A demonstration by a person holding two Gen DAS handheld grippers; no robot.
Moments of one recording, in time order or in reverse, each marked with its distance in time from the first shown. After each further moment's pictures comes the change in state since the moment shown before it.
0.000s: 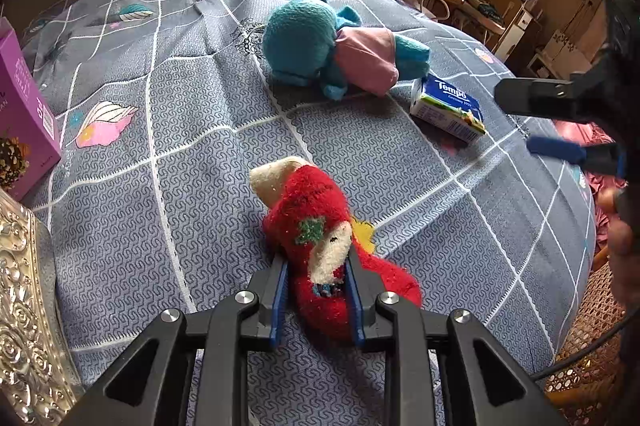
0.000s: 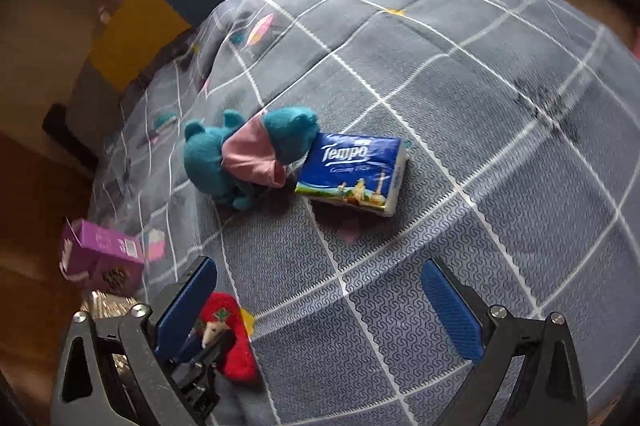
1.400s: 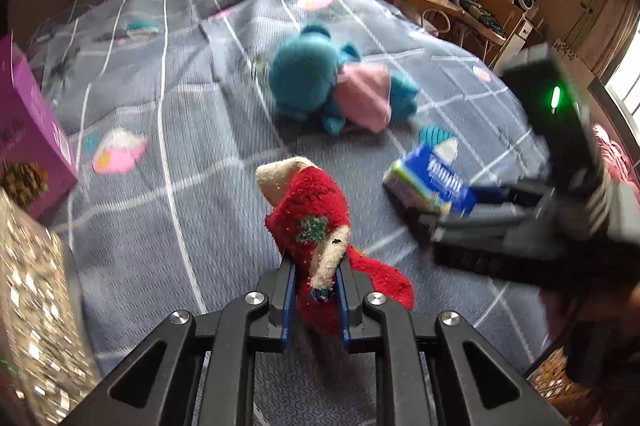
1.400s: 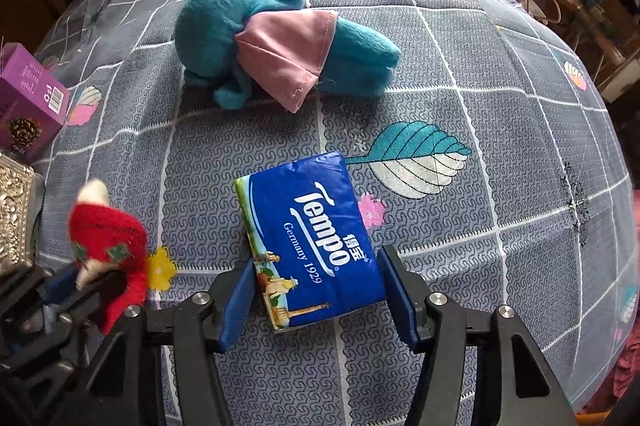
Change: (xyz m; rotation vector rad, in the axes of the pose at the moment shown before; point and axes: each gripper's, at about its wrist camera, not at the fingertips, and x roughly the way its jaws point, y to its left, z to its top) left arm -0.047 0.005 0.010 -0.006 -0.022 0.018; right arm 0.059 0.019 -0.014 -0.362 0.190 -0.251
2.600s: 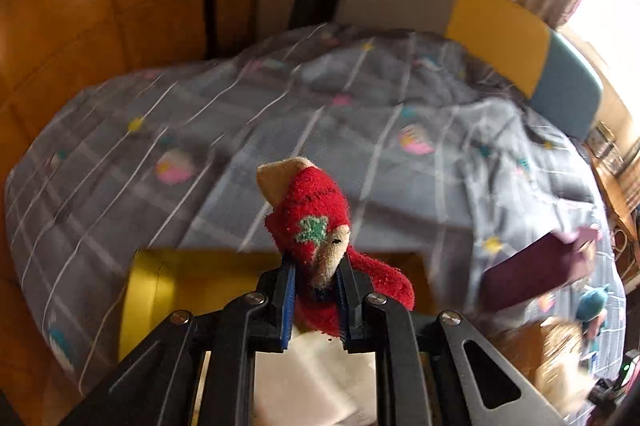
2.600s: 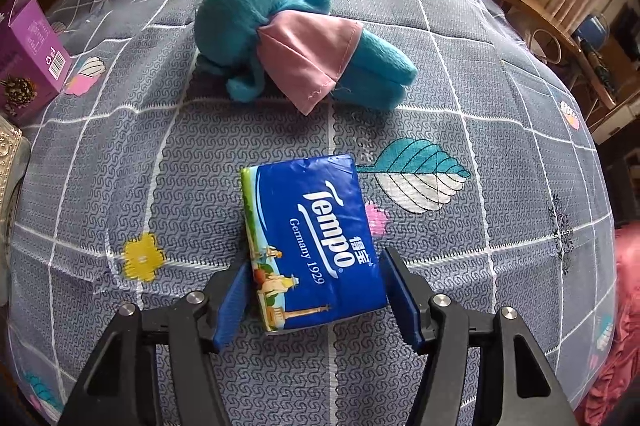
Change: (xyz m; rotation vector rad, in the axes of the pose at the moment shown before) left arm -0.206 0.408 -0.100 -0.702 -0.211 0.504; right arm 0.007 0.019 -0.010 -0.087 -0.047 -0.063
